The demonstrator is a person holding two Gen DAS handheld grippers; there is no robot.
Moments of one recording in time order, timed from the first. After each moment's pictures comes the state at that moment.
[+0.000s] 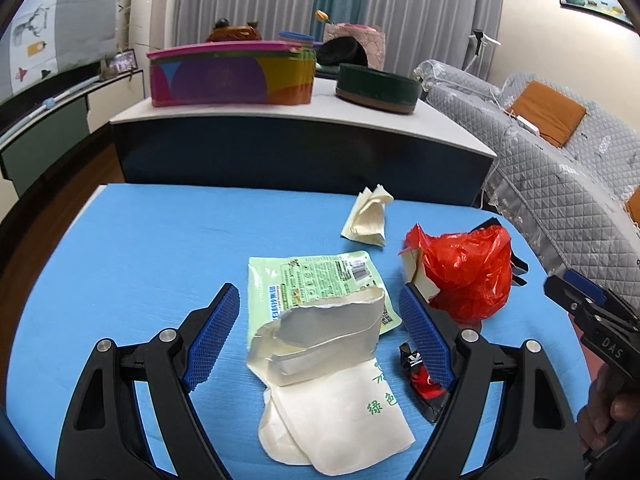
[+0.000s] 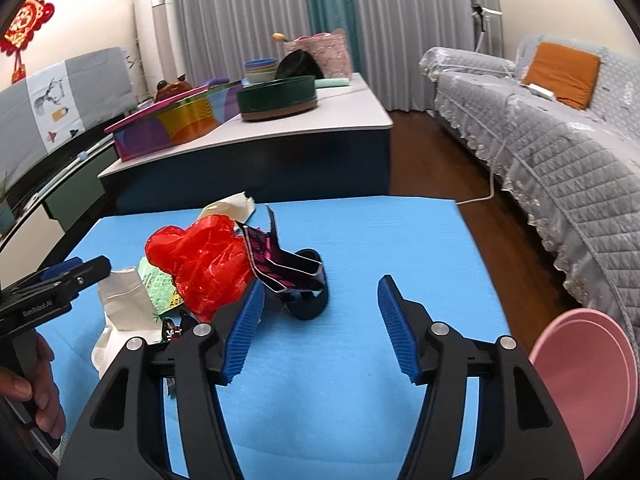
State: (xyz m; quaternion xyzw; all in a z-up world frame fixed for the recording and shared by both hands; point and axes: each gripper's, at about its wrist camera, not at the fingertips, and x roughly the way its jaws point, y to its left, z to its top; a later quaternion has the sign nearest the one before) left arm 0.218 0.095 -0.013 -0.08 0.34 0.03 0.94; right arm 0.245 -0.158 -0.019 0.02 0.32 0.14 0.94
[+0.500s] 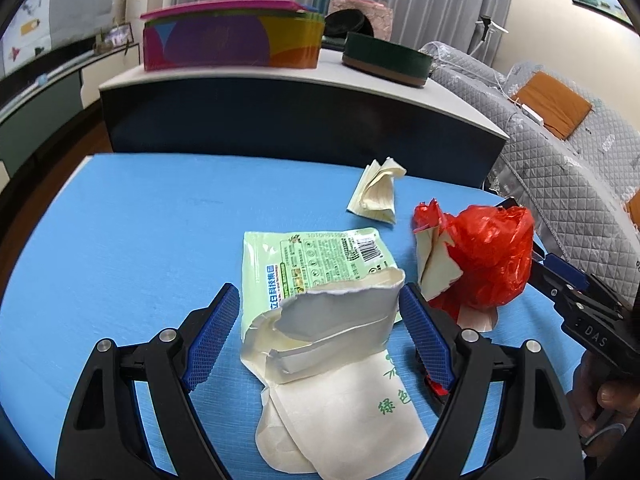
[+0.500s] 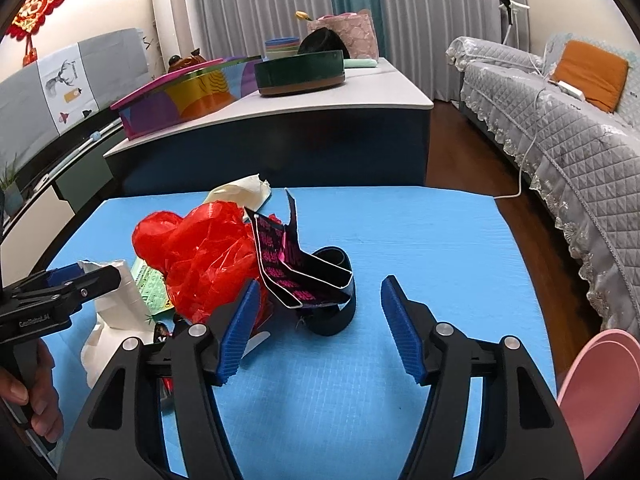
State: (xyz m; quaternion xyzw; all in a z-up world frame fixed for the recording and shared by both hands) left arm 0.228 0.104 -0.034 -0.11 0.38 0.02 0.92; right arm 0.279 -0.138 -0.039 0.01 0.34 0.18 0.92
